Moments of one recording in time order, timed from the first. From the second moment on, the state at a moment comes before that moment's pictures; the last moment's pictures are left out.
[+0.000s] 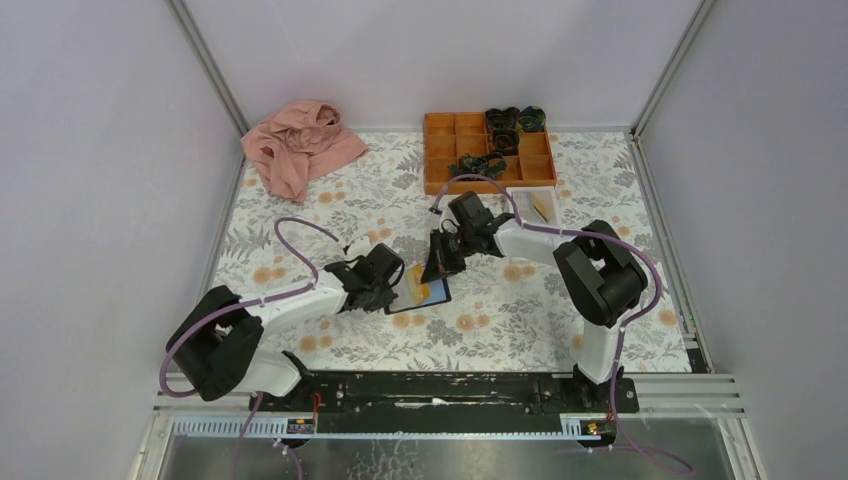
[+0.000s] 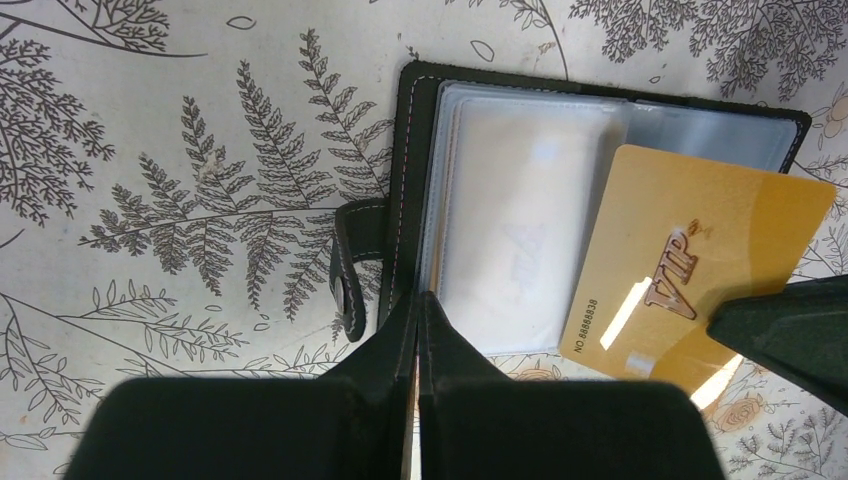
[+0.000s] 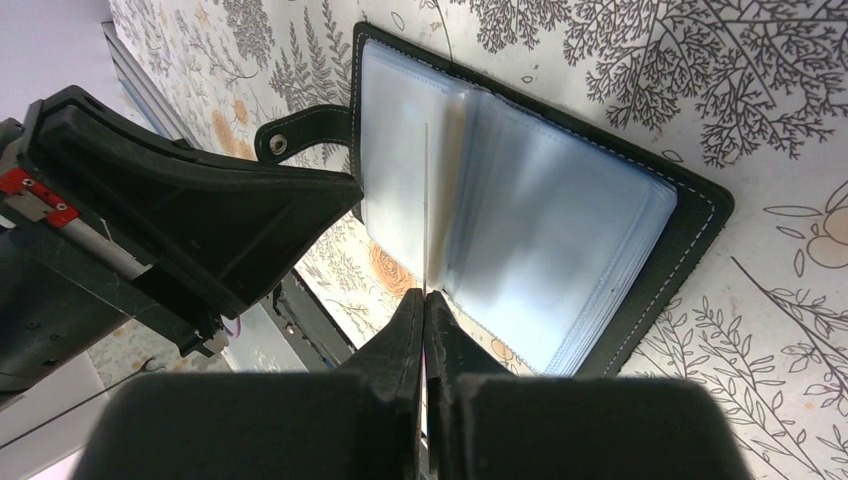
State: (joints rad) left arm -0.73 1.38 0.67 -0.43 -0.25 -1.08; right arm 0.65 1.88 1.13 -0.23 -0.63 0.57
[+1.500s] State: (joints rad) left arm -0.73 1.38 0.65 -0.42 -0.25 -1.08; right arm 0.63 1.92 1.05 -0.09 -0.68 0.60
